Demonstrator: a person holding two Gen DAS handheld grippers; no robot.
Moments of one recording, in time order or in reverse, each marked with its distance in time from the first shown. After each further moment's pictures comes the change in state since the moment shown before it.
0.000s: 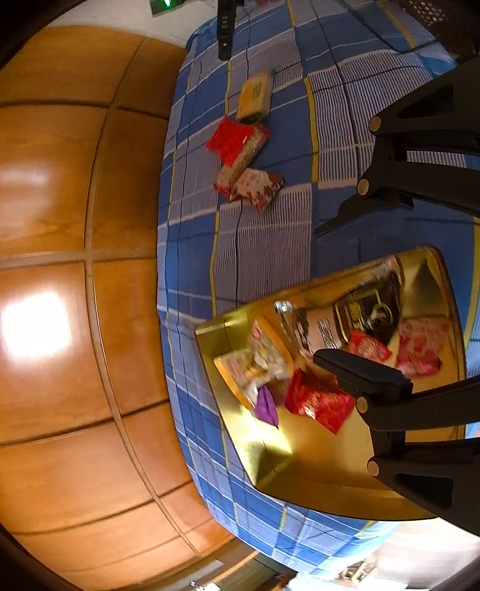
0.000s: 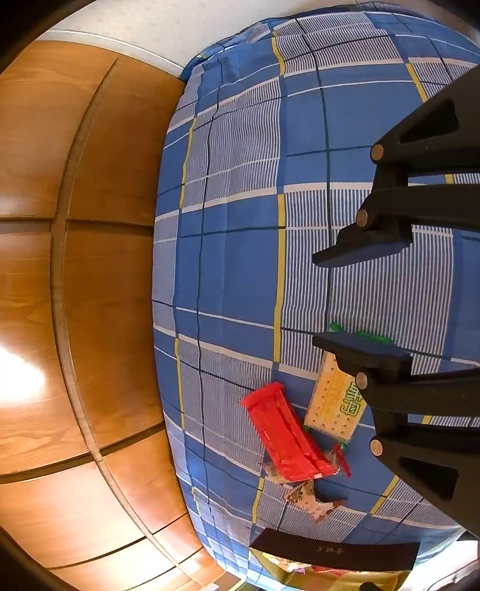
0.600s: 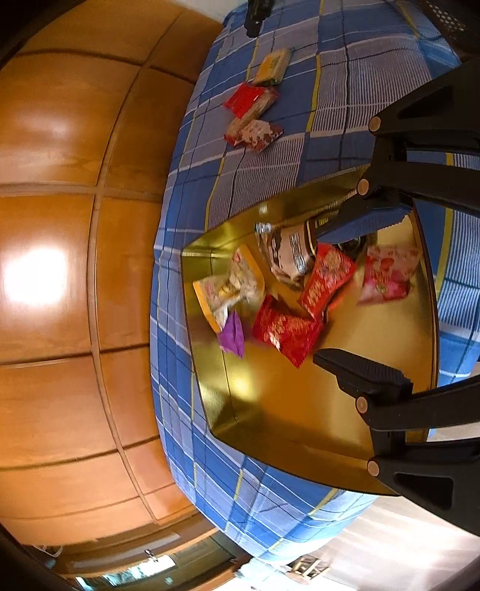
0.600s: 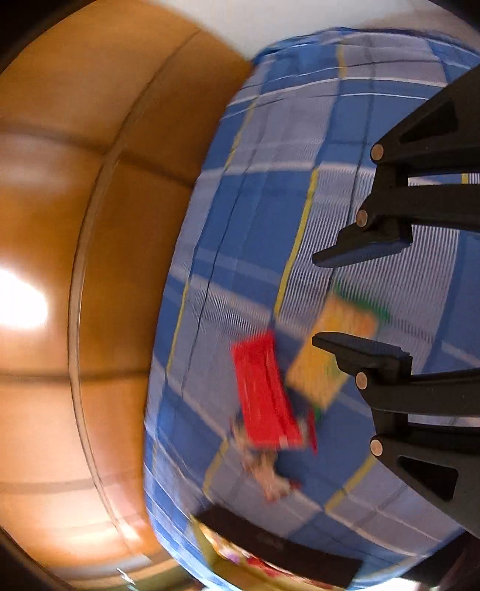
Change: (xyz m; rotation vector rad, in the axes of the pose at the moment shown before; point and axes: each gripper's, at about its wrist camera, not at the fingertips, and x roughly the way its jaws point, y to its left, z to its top) left arm -0.015 0.065 -0.032 -0.157 -0.001 0.071; right arm -0.011 0.036 -0.014 -0.237 -0.063 0.003
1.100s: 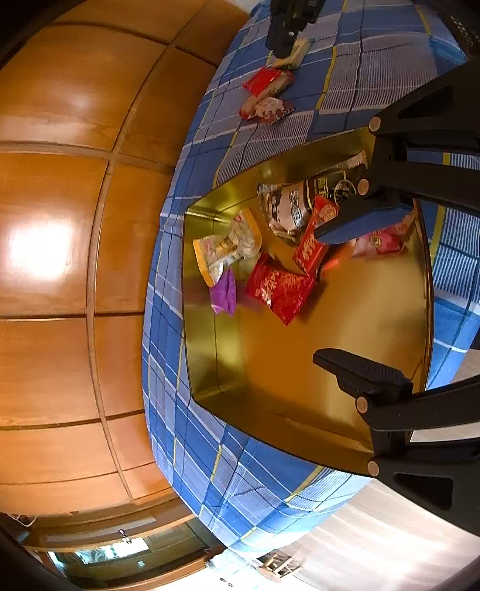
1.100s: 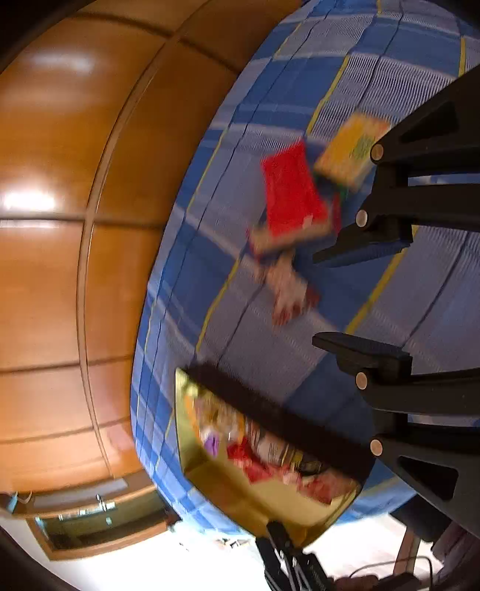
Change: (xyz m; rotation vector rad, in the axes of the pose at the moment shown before) left arm -0.001 0.041 -0.011 -0.110 -0.005 0.028; right arm -0.030 0.164 0.002 -0.195 -0.021 0.249
